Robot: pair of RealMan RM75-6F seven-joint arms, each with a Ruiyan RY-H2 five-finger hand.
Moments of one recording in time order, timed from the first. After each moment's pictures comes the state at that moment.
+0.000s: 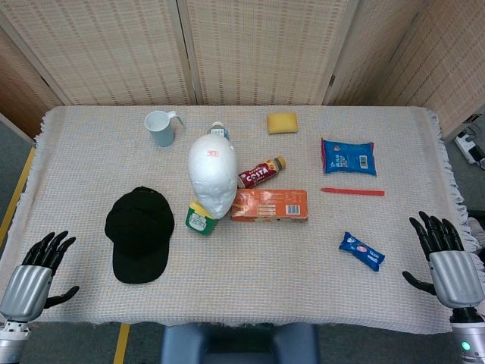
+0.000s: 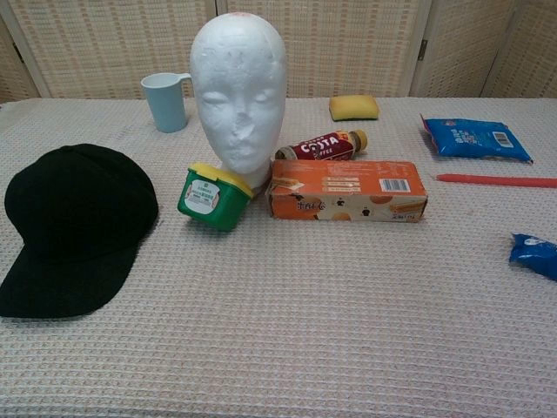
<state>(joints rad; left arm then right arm) -0.09 -1.18 0.01 -1.54 1.65 1.55 0.05 0.05 -1.10 0.03 -1.65 -1.56 1.52 -0.10</state>
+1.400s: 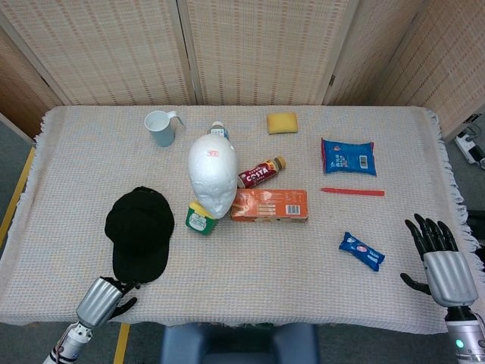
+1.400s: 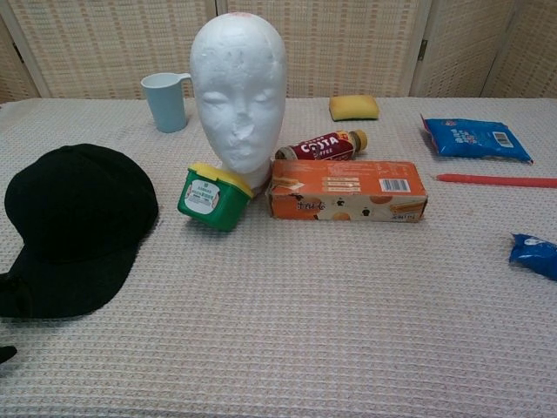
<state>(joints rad) -0.15 -1.87 0.12 -0.44 1.89 1.76 -0.32 0.06 -1.11 0.03 -1.66 -1.53 1.48 -0.16</state>
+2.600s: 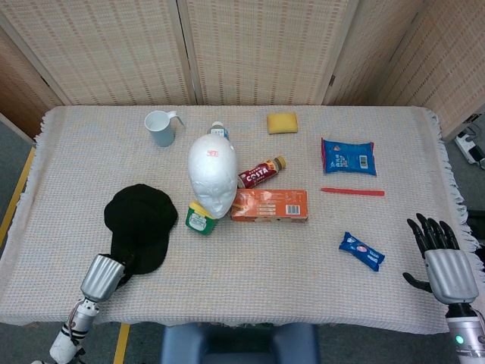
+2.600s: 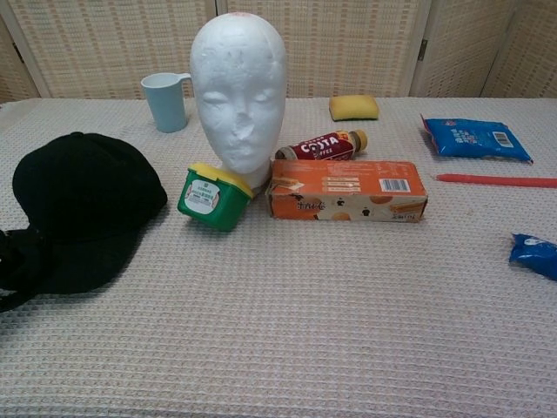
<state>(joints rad) -0.25 -2.04 0.06 -0.16 1.71 1.69 -0.34 0.07 -1.10 0.04 -1.67 -1.48 1.43 -0.18</state>
